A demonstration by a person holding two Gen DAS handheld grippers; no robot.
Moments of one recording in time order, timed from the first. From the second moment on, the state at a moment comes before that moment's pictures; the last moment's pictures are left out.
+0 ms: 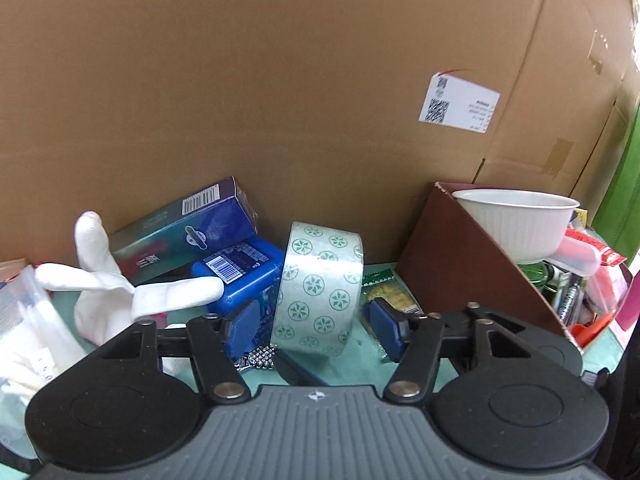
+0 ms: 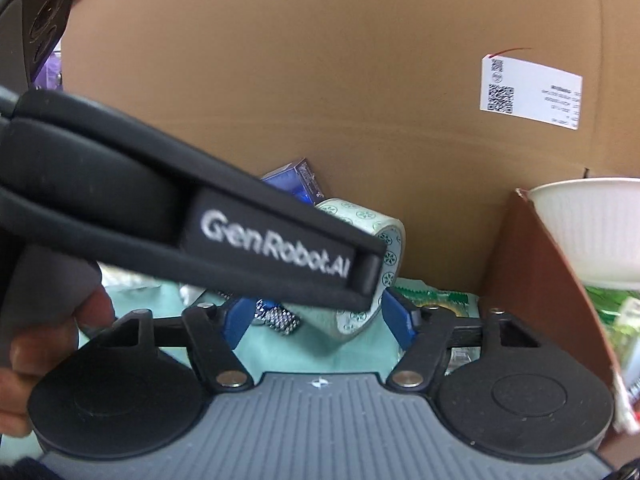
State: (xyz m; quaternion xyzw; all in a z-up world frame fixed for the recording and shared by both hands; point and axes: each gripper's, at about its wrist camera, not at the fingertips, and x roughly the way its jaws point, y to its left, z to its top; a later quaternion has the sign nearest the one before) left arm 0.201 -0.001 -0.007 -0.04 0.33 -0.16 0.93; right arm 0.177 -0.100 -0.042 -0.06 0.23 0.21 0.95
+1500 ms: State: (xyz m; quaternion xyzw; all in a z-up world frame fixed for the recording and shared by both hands) left arm 0.016 0.060 -0.030 -0.14 0.36 -0.11 0.91; right arm -0.004 -0.159 -0.028 -0.09 0.27 0.26 0.92
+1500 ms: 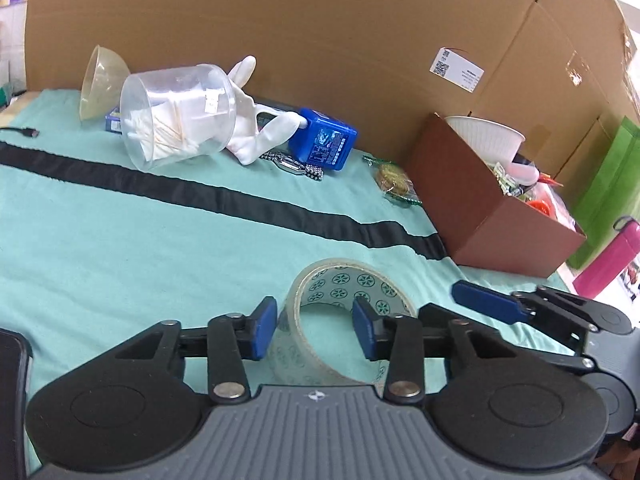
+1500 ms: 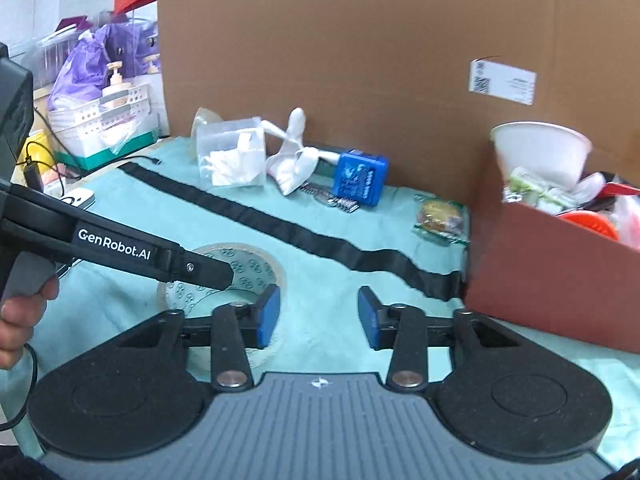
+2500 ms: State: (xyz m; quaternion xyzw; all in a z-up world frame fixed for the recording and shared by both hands) left arm 0.020 0.015 0.000 -0.12 0.34 -0.13 0.92; right arm -0.015 -0.180 -0.017 -0.09 0.25 0.24 0.93
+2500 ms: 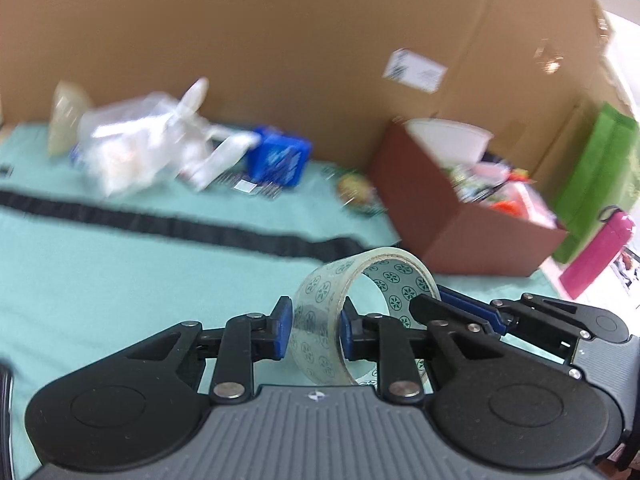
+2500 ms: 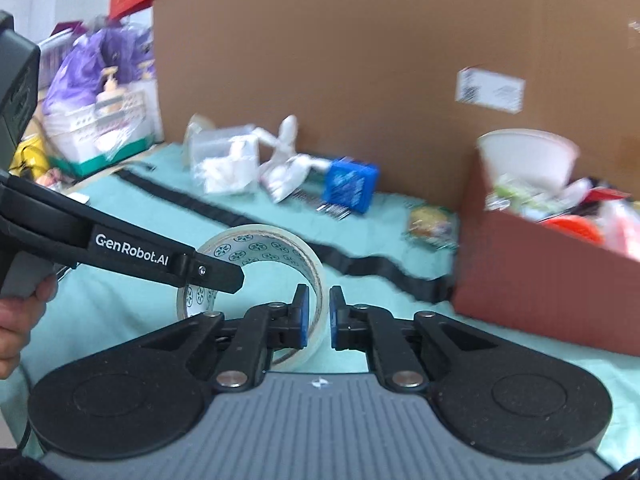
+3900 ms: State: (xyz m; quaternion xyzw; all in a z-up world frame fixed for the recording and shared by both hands) left arm 0.204 -0.264 0.053 0.00 0.31 -0.30 0.90; right arm 0.151 -0.426 0.023 0.01 0.14 -0.01 0.99
